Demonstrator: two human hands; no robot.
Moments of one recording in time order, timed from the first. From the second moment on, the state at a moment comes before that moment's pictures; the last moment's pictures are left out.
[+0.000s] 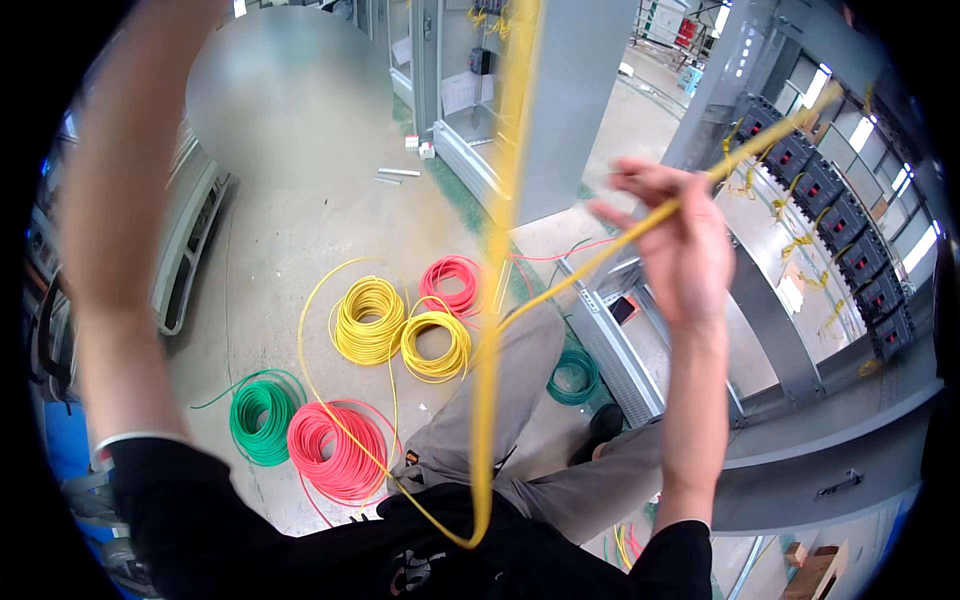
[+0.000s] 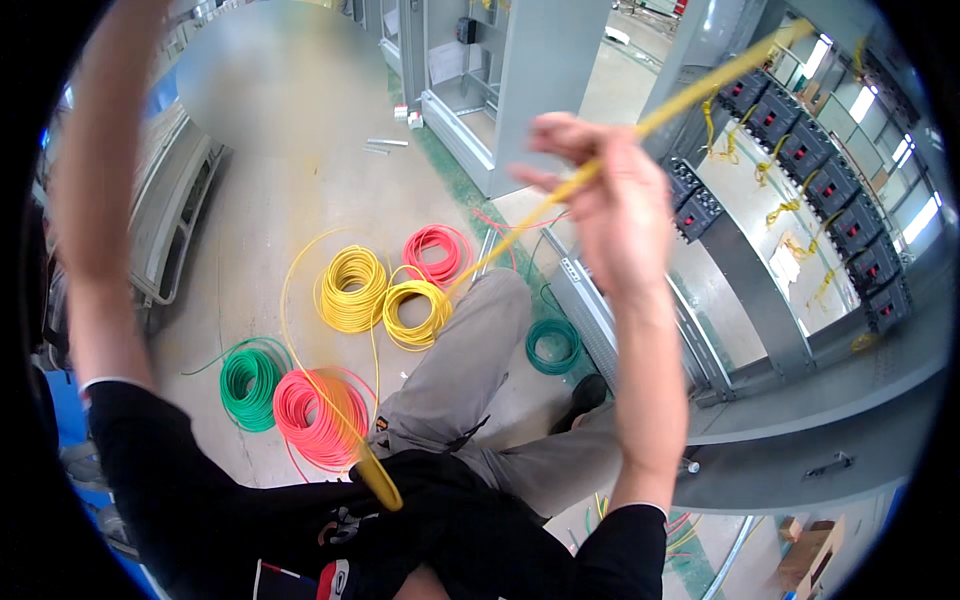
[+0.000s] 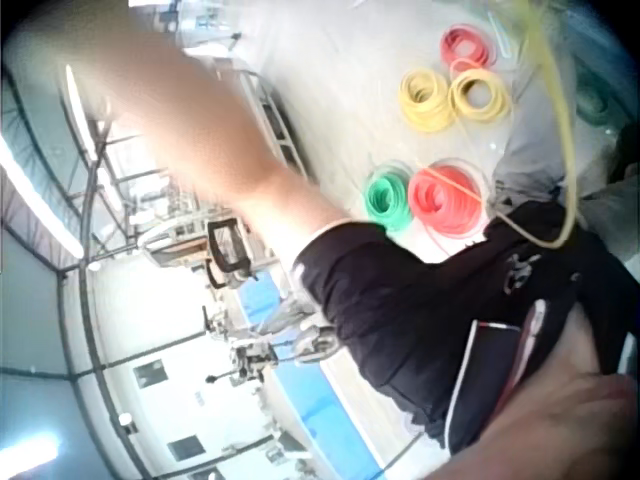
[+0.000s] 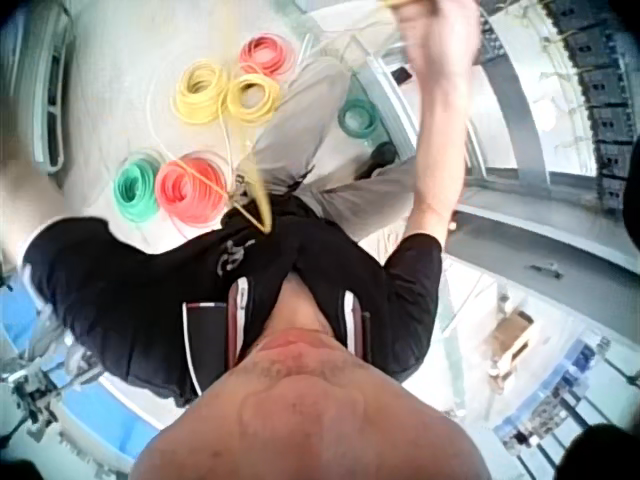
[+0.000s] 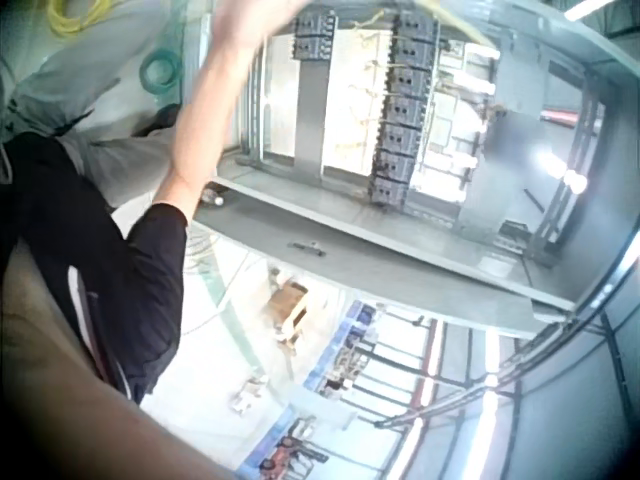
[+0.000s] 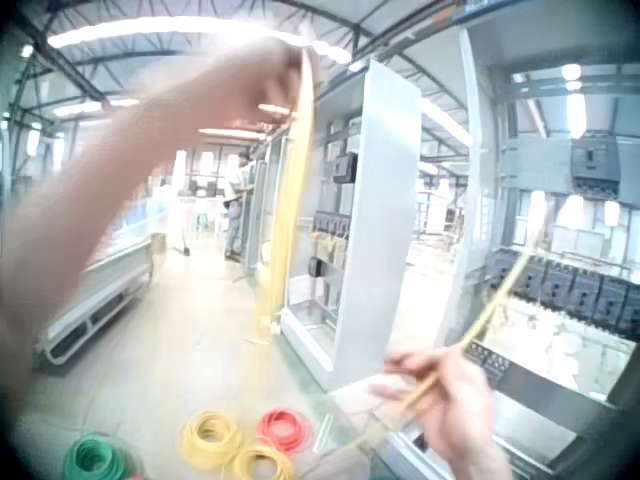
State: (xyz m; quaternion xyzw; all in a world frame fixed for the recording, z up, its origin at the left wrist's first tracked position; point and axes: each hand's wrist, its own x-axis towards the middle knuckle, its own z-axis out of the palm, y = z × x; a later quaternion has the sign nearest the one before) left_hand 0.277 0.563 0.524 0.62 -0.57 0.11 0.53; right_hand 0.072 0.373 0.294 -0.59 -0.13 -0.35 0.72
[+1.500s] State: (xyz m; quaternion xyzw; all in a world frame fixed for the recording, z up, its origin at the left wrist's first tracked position) left_hand 0.152 0.398 0.222 0.35 -0.46 -0.52 0.63; right_hand 0.004 0.457 0.064 -0.38 -0.03 -0.22 0.90
